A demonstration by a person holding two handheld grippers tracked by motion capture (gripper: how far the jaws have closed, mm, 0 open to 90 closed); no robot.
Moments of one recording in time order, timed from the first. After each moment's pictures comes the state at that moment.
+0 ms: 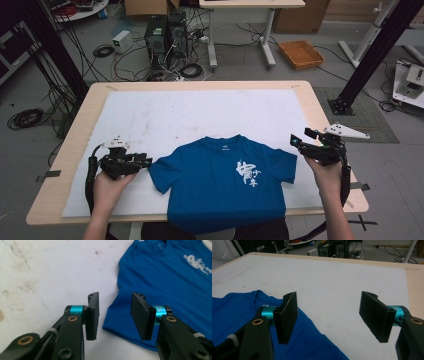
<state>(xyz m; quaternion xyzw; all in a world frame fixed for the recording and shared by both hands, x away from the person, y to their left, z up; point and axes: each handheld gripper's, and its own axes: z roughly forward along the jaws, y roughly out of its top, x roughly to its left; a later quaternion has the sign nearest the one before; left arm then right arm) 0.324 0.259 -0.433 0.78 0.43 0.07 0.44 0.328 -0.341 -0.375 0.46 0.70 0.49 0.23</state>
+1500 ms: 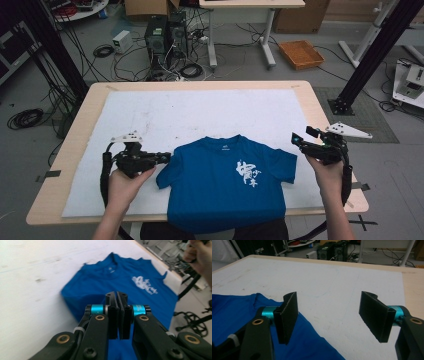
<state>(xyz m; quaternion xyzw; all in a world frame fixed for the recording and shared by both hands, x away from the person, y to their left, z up) 0.311 0.201 -0.387 0.76 0.39 0.00 0.52 0.326 -0.342 -0.370 0.46 0.70 0.50 0.24</state>
